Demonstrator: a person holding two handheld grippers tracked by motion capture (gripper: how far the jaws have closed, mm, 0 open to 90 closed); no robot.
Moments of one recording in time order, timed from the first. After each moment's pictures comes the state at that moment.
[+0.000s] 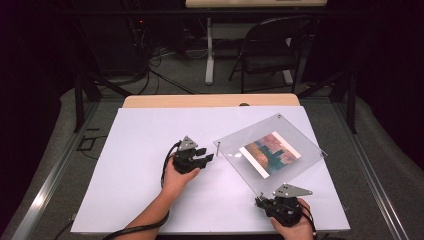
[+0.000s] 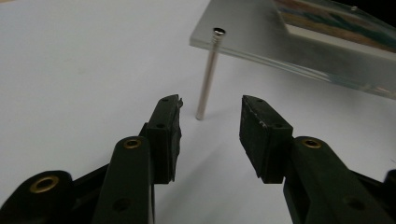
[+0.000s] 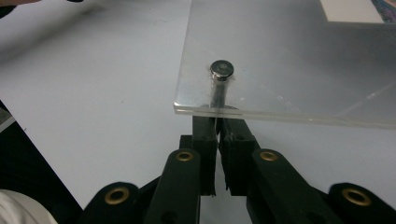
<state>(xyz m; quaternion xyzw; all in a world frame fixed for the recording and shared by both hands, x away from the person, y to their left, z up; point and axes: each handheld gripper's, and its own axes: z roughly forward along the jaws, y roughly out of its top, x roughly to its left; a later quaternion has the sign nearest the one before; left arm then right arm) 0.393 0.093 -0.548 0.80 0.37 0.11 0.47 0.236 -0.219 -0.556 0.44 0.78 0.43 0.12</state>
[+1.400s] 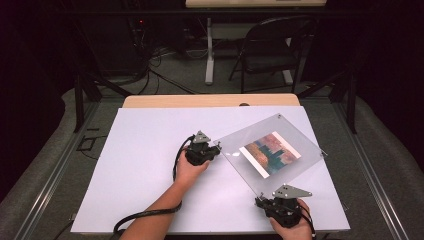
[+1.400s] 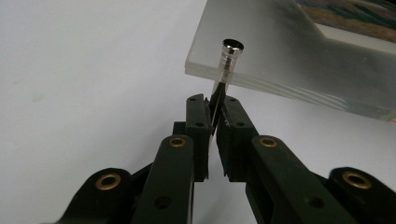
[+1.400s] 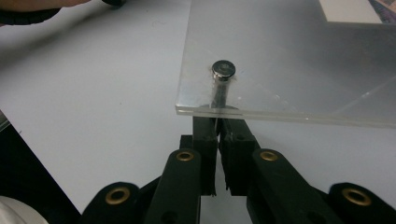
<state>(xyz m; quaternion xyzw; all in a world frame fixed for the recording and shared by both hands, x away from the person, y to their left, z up) 0.422 0.061 -0.561 0.82 0.34 0.09 0.45 0.234 -0.217 -0.558 0.44 0.78 0.43 0.13</state>
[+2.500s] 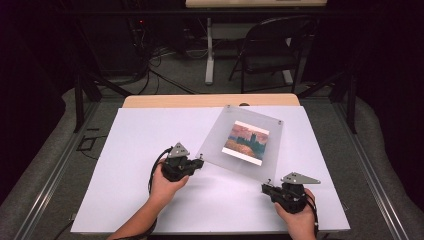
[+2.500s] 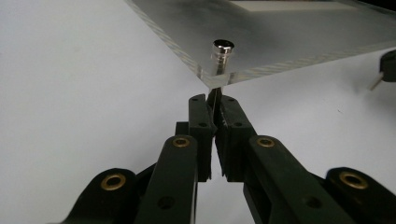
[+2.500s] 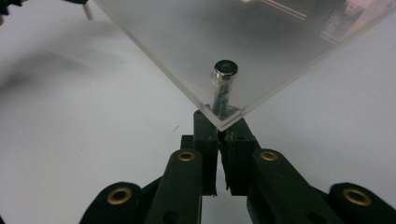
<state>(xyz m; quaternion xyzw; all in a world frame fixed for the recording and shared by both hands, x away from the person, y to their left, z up) 0.351 0.121 -0.526 0.82 0.34 0.09 0.45 0.263 -0.236 -0.549 0.49 0.74 0.44 0.13</state>
